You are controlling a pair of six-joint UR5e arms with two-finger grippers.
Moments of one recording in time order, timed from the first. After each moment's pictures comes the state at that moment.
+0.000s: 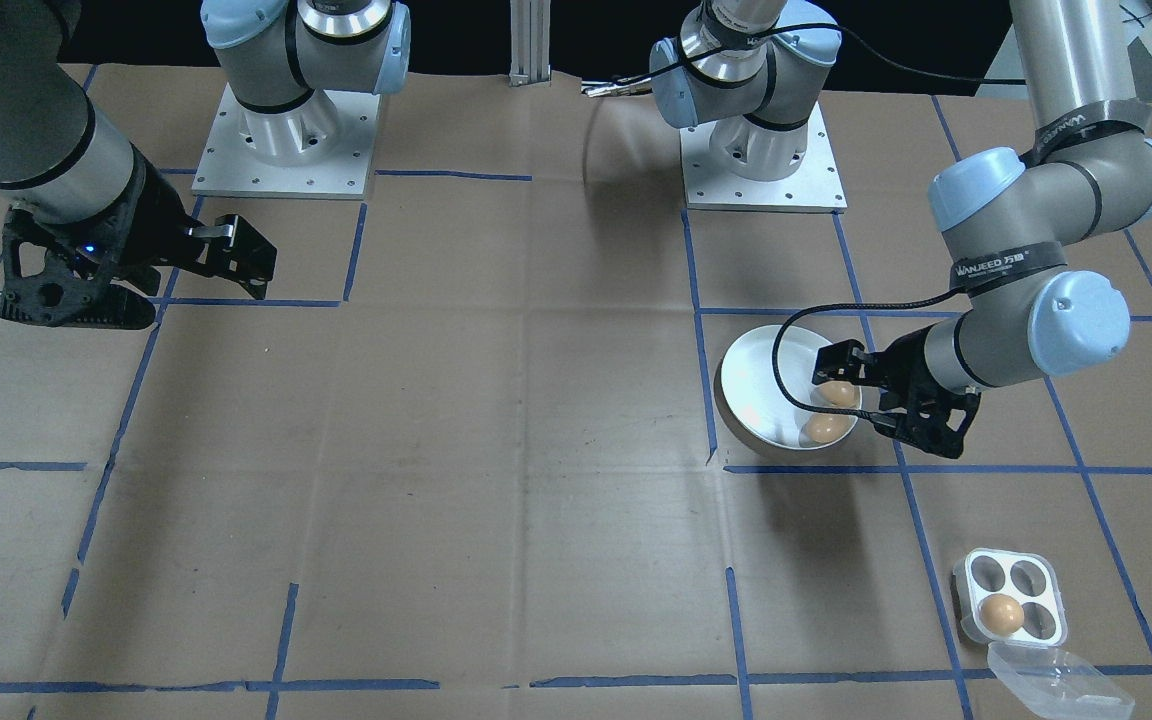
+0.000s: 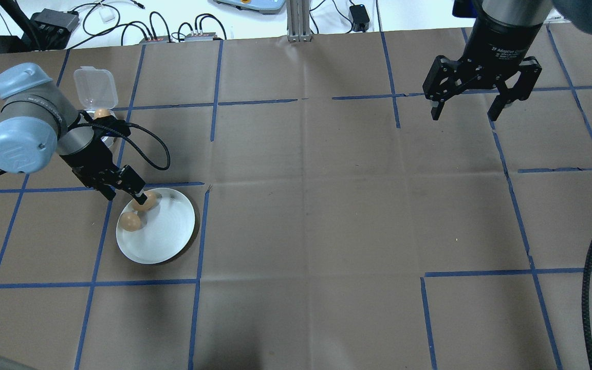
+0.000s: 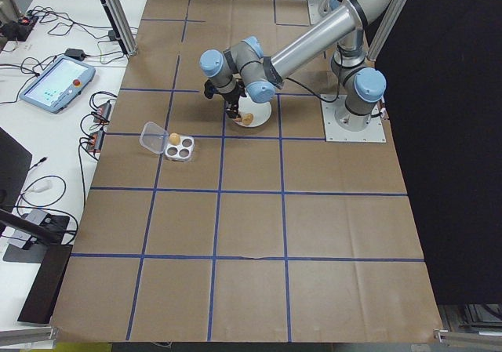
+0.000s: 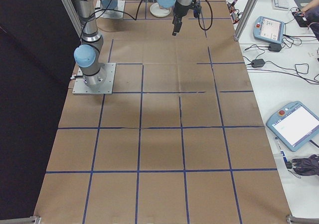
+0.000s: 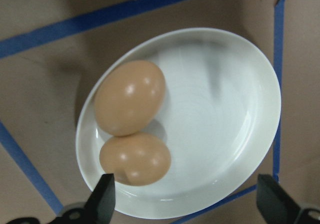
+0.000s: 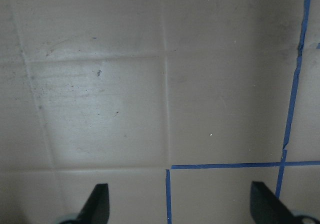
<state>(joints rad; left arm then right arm) -1.22 -1.87 -1.83 -1.30 1.53 0.65 1.51 -1.42 1.43 -1.38 -1.54 -0.02</state>
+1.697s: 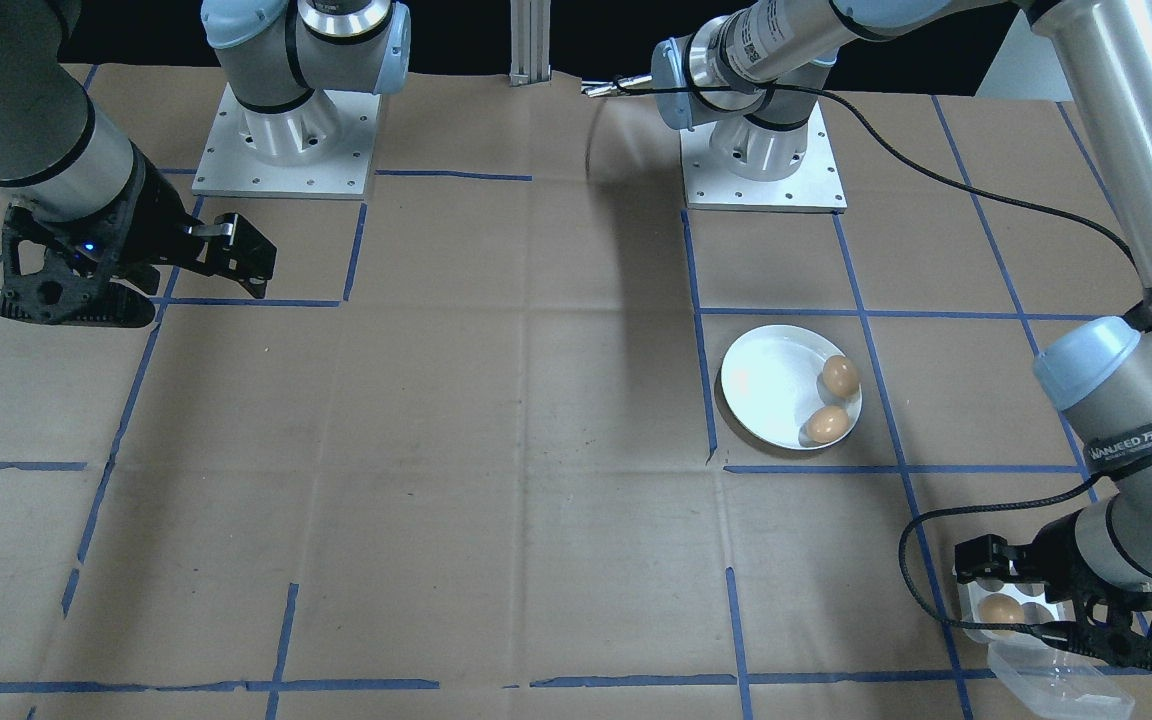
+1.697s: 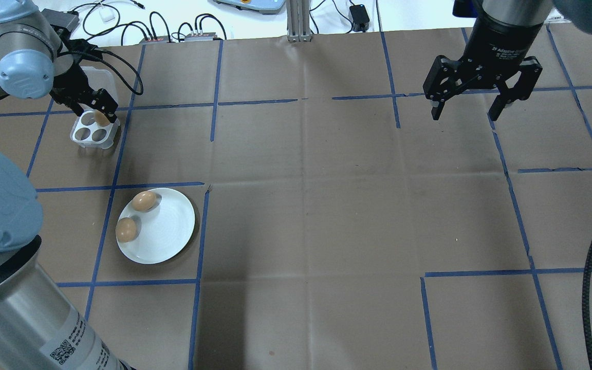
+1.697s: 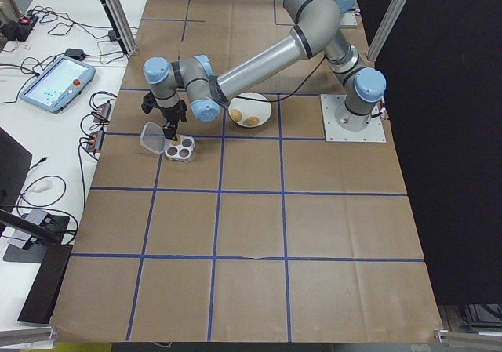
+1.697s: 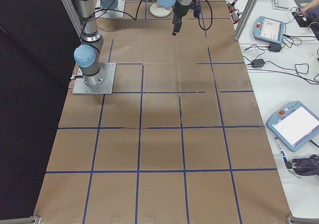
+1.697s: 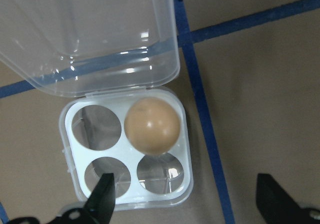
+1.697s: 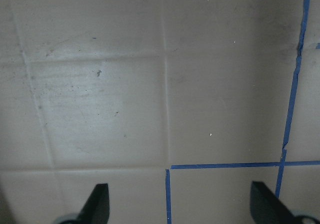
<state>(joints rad) -1.22 -2.25 -1.30 -1.17 1.62 0.59 1.51 -1.42 1.43 -1.38 -1.54 -0.02</state>
